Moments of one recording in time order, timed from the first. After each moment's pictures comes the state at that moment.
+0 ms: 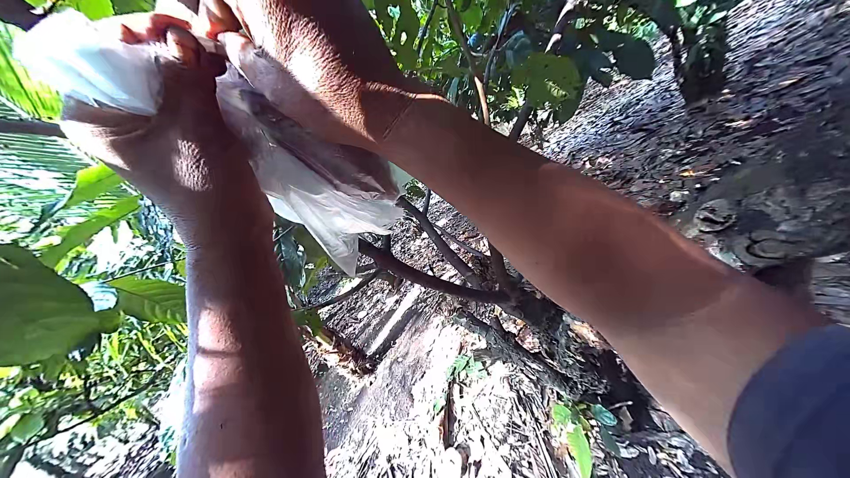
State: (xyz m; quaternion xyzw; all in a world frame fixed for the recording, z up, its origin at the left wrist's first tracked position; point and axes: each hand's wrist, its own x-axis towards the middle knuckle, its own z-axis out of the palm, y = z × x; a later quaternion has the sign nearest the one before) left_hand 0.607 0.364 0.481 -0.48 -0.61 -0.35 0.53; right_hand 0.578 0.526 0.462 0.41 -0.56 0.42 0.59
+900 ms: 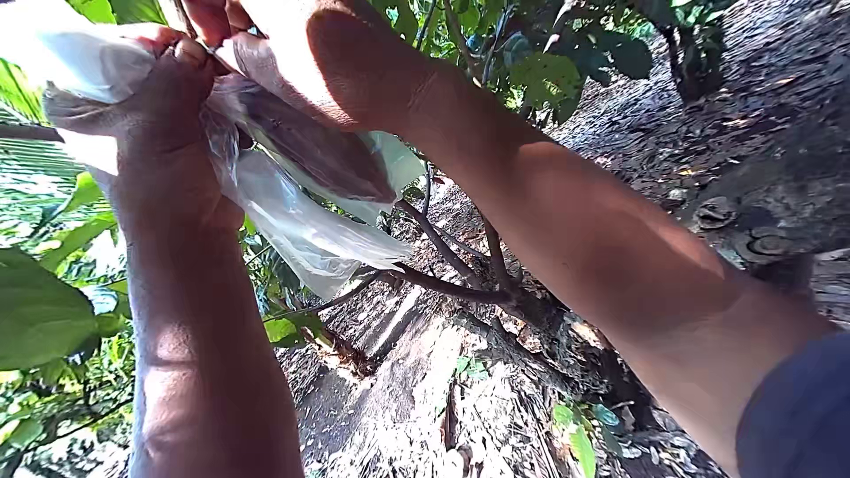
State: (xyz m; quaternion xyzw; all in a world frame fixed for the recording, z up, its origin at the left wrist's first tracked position) left_hand 0.624 0.358 0.491 -0.40 -0.68 -0.41 0.45; right_hand 0.568 0.539 0.464 0.48 -0.55 0.40 0.56
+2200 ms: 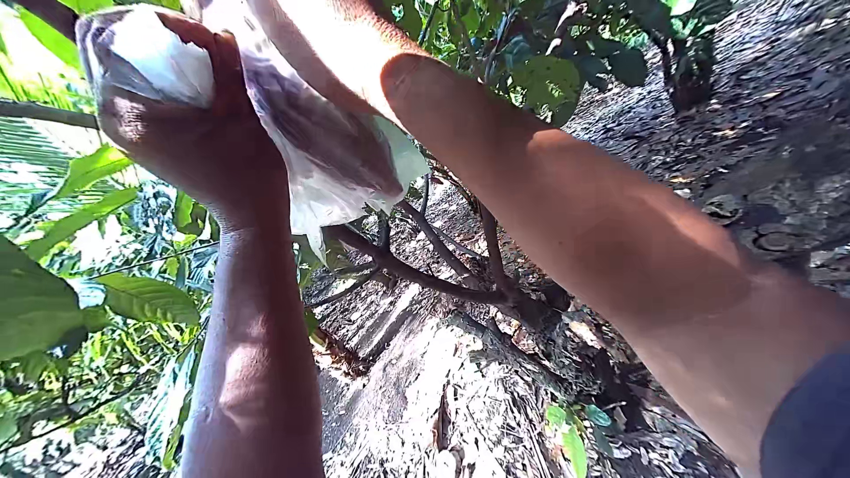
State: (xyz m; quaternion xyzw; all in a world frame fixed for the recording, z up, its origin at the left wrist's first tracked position) left_hand 0.603 0.372 0.468 -0.29 -0.55 -0.07 0.78; right_hand 0.592 0.536 0.470 0.40 -0.70 0.37 0.46
